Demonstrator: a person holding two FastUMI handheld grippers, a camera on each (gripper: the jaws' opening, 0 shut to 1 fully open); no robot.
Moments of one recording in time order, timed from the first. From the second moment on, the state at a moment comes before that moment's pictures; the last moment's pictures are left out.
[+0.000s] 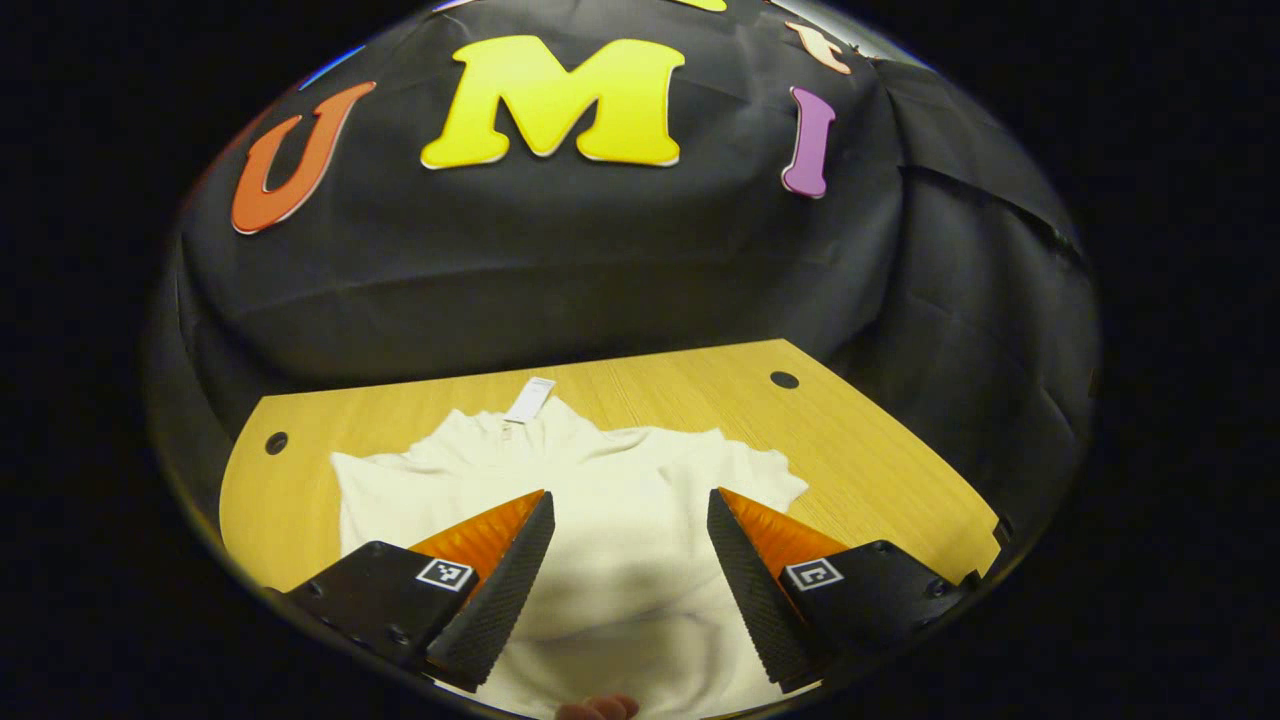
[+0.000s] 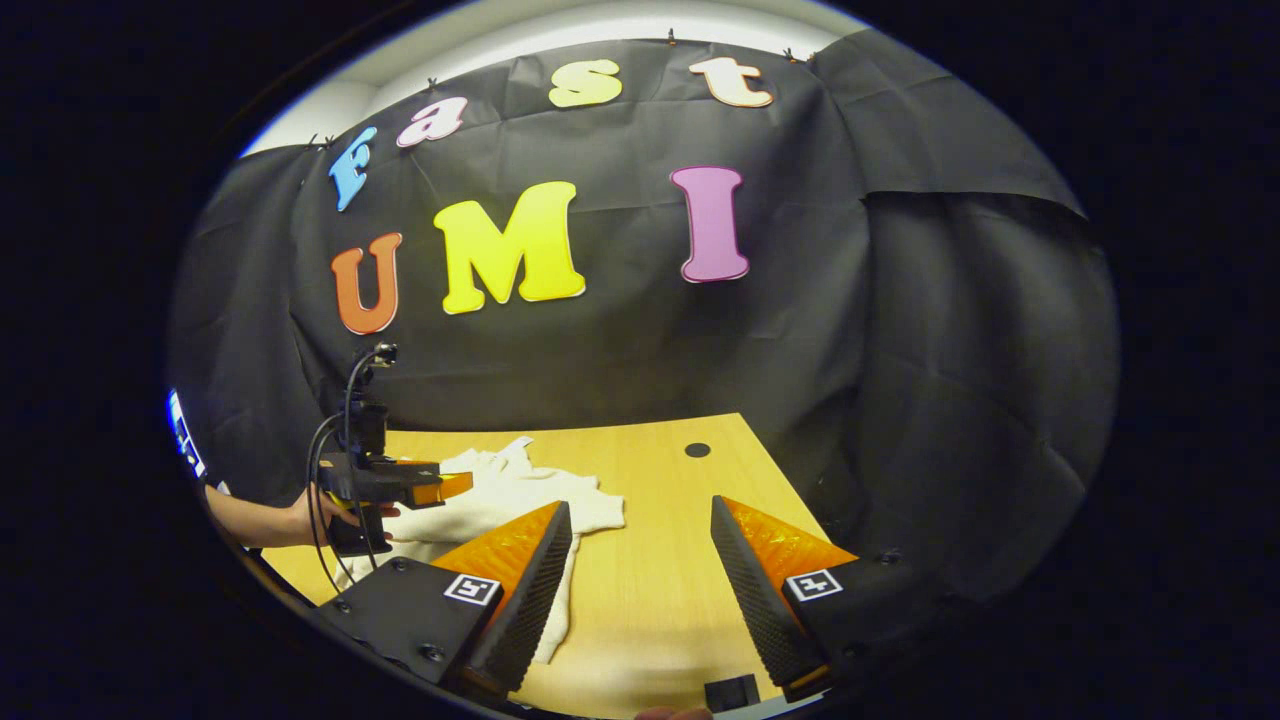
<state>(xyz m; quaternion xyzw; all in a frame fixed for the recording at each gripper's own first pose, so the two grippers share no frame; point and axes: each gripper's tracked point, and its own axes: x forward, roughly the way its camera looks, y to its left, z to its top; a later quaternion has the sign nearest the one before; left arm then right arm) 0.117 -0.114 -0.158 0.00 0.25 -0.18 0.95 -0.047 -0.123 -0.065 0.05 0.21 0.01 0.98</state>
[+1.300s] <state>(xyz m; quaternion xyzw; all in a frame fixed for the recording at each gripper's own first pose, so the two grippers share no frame) -0.093 0.099 -0.250 -0.03 0.40 -0.05 0.92 -0.087 -0.048 -0.213 0.02 0.40 0.06 0.91</state>
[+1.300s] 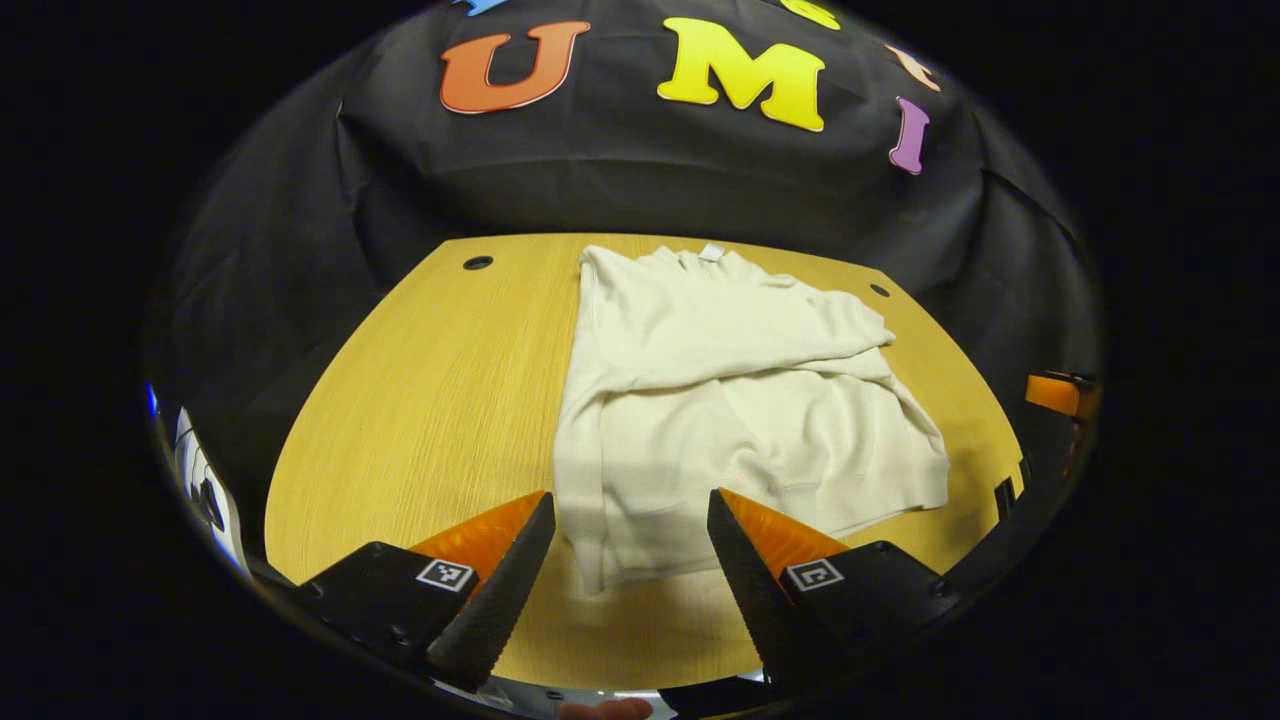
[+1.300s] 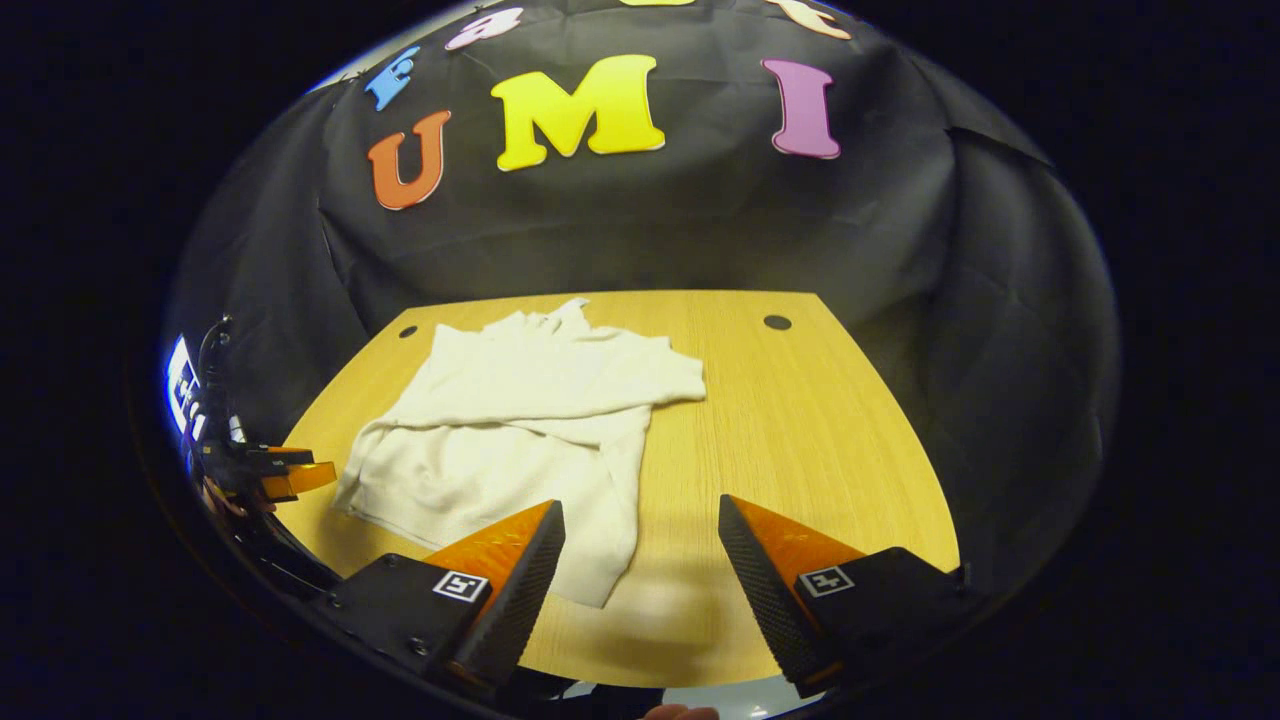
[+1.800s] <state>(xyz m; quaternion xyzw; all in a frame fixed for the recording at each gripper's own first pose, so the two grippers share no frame) -0.093 0.112 -0.294 -0.04 0.45 -0.08 0.89 -0.111 -0.025 -0.304 0.01 0.50 0.04 0.87</state>
